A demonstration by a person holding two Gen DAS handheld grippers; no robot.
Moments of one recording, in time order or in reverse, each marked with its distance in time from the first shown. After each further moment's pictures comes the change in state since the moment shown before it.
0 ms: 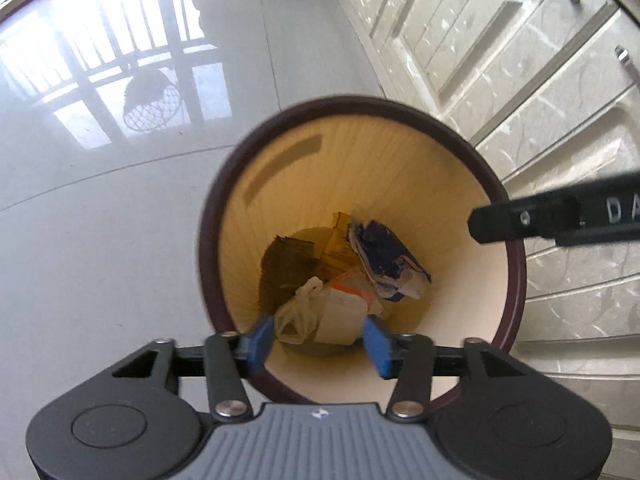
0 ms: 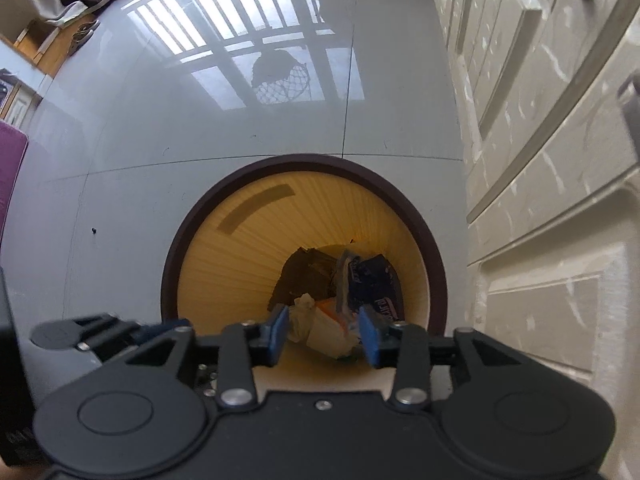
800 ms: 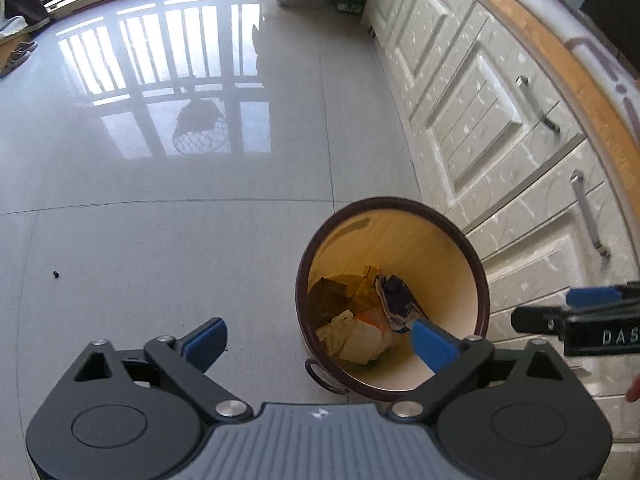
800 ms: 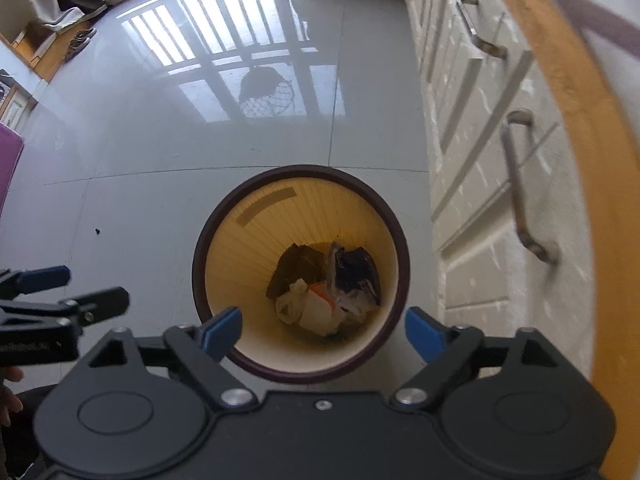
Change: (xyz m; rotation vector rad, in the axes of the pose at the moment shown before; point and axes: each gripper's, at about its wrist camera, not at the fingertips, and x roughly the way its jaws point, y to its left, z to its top) left arm -0.141 0.036 -0.005 -0.137 -0.138 0.052; right arm -0.097 0.022 -0.033 0.015 -0.037 -0.078
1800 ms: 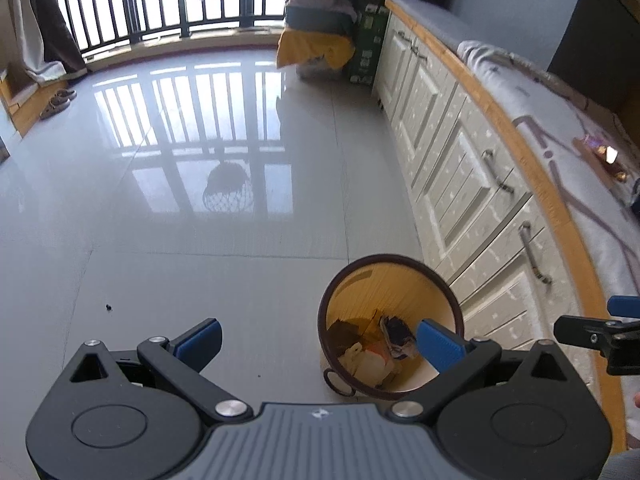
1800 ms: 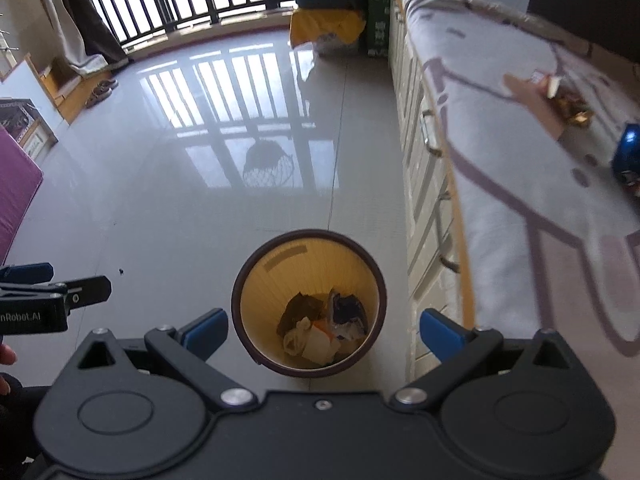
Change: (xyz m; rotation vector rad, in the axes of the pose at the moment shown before) left arm -0.143 -0.009 -0.025 0.006 -0.198 0.067; right arm -0.151 0.017 -0.053 -0.035 -0.268 -0.029
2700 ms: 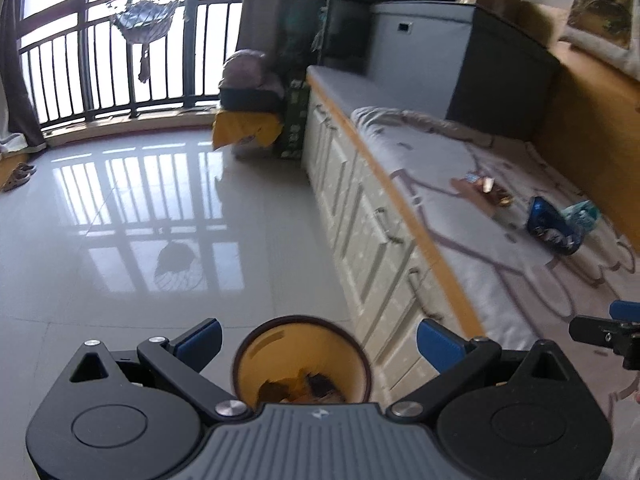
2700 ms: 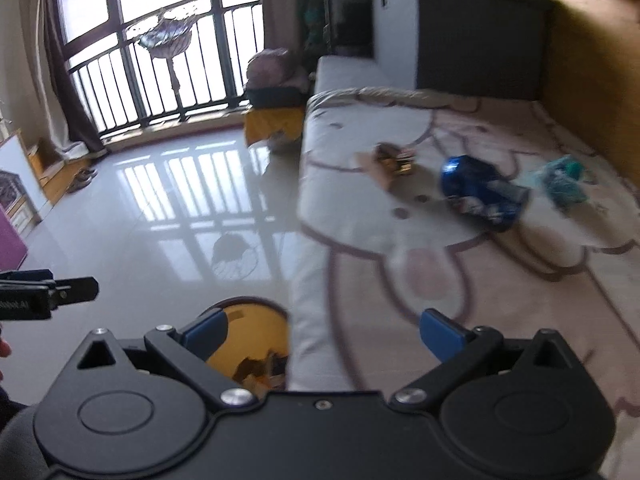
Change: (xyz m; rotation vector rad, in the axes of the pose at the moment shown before) left arm -0.060 -0.102 -0.023 0.094 -0.243 -0.140; right arm -0.107 -0.112 -0.071 0.085 -0.314 -0.090
